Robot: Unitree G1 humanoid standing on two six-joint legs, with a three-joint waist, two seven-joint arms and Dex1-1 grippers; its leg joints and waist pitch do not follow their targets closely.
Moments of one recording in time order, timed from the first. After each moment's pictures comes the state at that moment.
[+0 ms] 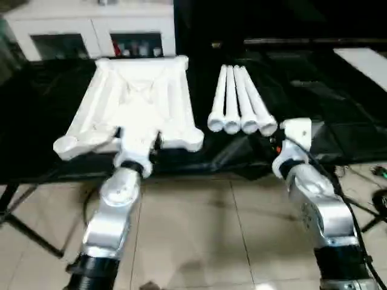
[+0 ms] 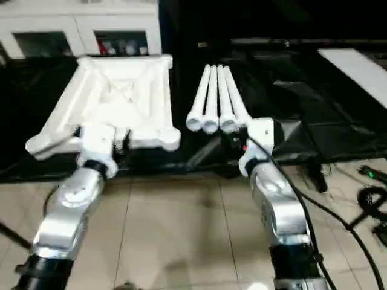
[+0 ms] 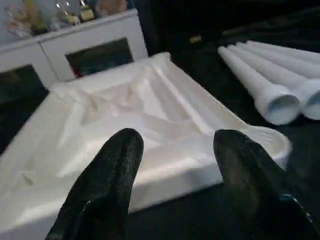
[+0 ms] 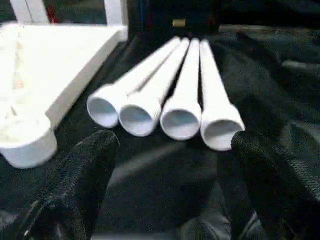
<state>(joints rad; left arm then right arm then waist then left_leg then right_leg) -0.26 0.11 -0.07 -0.03 0.10 0.32 -0.04 -0.32 -0.17 -0.01 0.06 0.15 0.42 0.07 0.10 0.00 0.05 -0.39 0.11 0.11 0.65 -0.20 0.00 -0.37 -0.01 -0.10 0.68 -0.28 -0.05</state>
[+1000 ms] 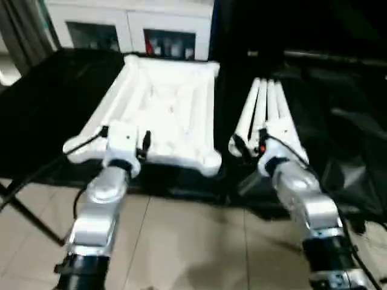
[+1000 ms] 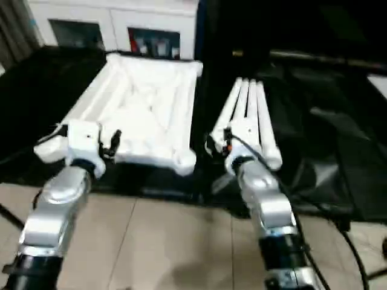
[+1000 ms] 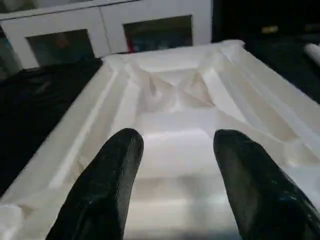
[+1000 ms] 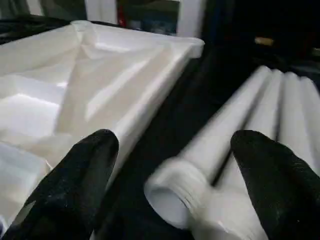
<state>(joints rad) -0.26 0.16 0.03 -0.05 0.04 0.37 -0.07 -0.38 -0.14 0.03 0.14 0.14 0.38 0.16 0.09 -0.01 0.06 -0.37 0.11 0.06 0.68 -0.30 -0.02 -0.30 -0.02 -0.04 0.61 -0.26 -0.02</state>
